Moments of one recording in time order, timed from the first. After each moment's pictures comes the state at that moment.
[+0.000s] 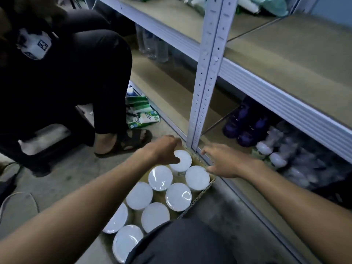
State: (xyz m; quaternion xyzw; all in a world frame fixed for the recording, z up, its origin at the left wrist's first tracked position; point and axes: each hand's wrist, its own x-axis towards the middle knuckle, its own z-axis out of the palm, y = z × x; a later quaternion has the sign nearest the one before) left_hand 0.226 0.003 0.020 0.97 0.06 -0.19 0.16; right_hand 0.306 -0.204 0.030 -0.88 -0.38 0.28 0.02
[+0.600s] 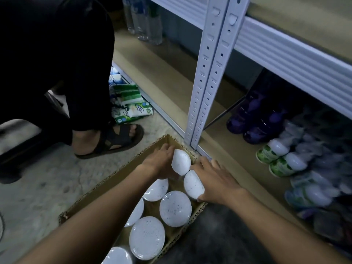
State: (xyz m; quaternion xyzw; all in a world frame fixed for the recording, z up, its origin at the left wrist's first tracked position) left_hand 0.250 0.010 -0.102 0.95 0.10 -0.24 0.18; right_hand 0.294 -0.191 -0.090 -0.88 -0.43 0.21 -0.04
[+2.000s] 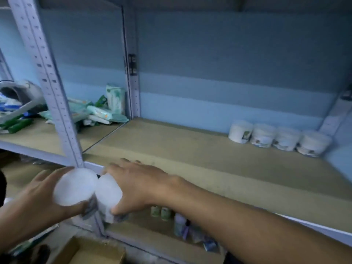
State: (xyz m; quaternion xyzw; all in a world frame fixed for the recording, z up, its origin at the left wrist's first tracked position) left_hand 0.239 -0.027 0.196 0.99 -0.02 0.06 0.14; right_hand 0.211 -0.318 0.308 -0.92 -0.37 -0.01 0.13
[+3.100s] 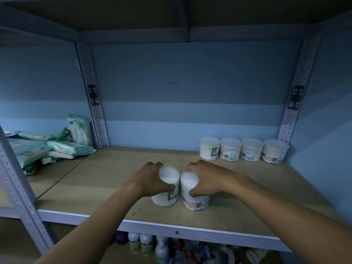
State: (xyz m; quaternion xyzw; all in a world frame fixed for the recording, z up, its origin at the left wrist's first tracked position) left_hand 0.322 -0.355 0.300 0.96 -0.19 -0.04 0.19; right_hand 0.264 -0.562 0.321 -0.99 -0.06 0.04 0.09
